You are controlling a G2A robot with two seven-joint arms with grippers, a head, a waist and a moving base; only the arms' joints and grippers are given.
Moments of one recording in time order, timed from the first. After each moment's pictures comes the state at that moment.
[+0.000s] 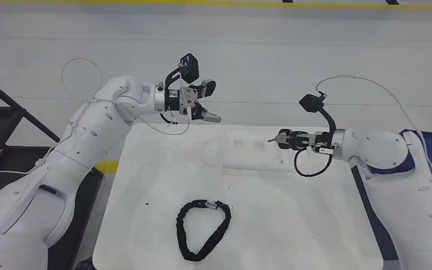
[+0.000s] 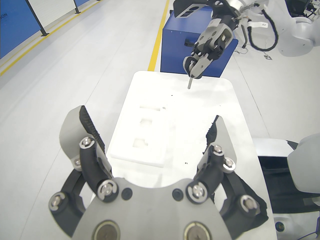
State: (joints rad) left arm 0.32 -0.95 -0.53 -1.10 0.39 -1.01 -0.31; right arm -1.02 -1.04 1.35 -1.76 -0.20 0.01 1.21
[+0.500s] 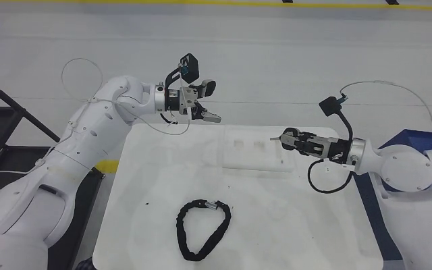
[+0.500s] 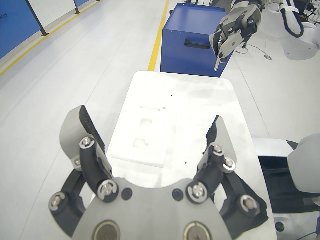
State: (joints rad) left arm 0.32 -0.95 -0.53 -1.10 0.39 -1.01 -0.31; right arm -1.15 -1.02 1.46 -1.89 -0.07 -0.09 1.11
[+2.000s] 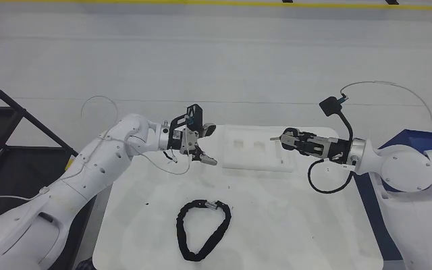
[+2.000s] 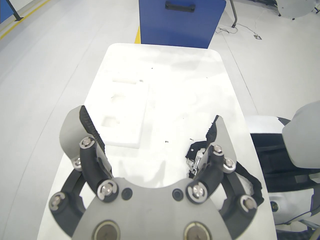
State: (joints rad) left arm 0.56 -0.85 -0.50 -1.28 0.68 -1.01 -0.11; right arm -1.15 -1.02 1.46 -1.89 -0.07 -0.09 1.11
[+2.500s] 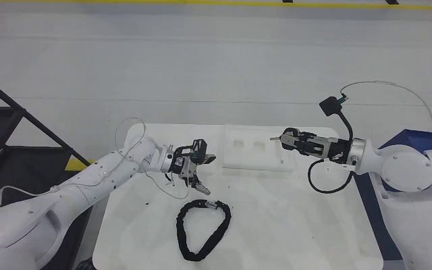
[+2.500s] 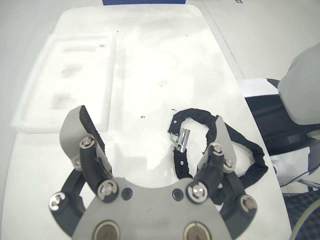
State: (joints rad) left arm 0.49 -0.85 -0.17 -1.18 1.03 -1.01 0.32; right arm -1.15 -1.02 1.46 -1.89 -0.07 -0.09 1.11
